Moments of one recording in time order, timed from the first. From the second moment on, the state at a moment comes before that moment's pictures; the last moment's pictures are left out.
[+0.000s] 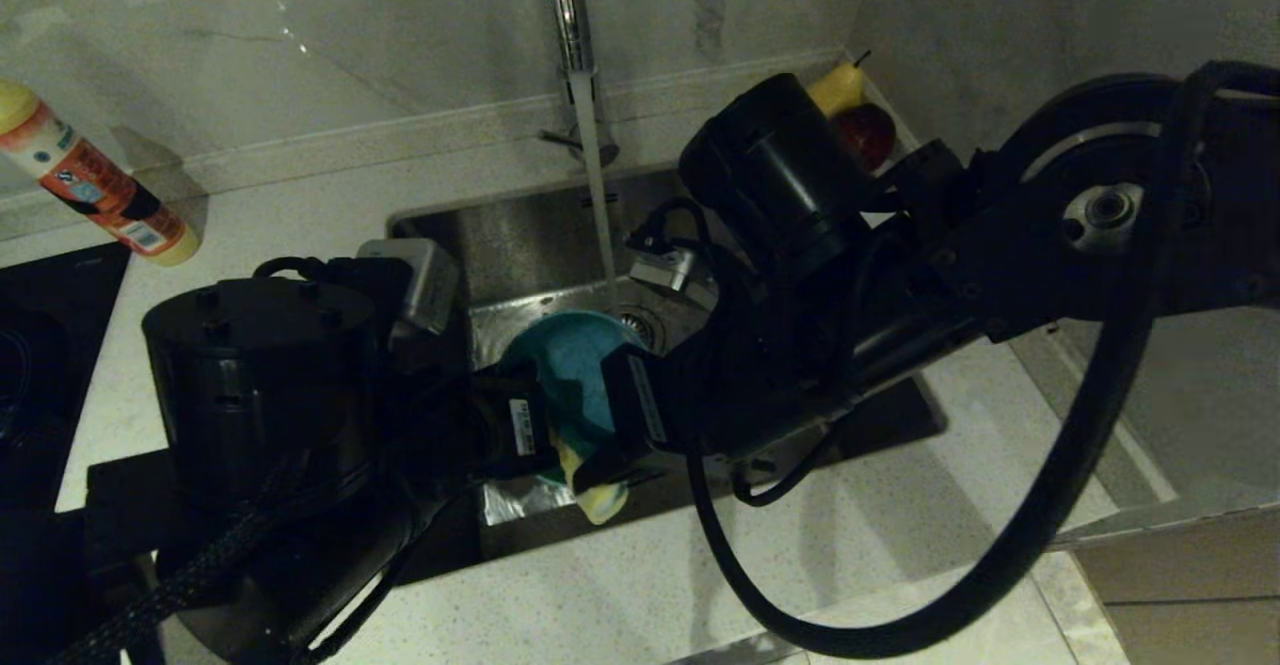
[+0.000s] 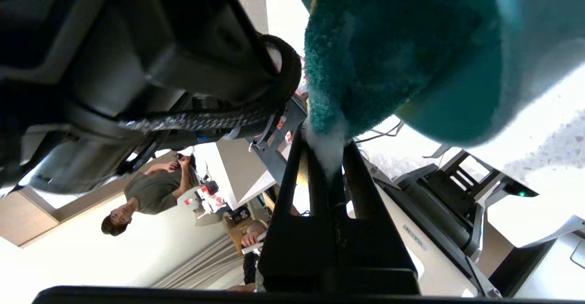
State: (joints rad) left arm -0.80 1.50 -0.72 -0.57 0.55 -0.19; right arm 0.89 1.96 -1.92 0.71 0.42 0.64
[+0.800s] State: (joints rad) left arm -0.79 1.51 -0.71 -0.57 0.55 -0.19; right arm 0.84 1.90 -1.92 0.72 0.42 0.64
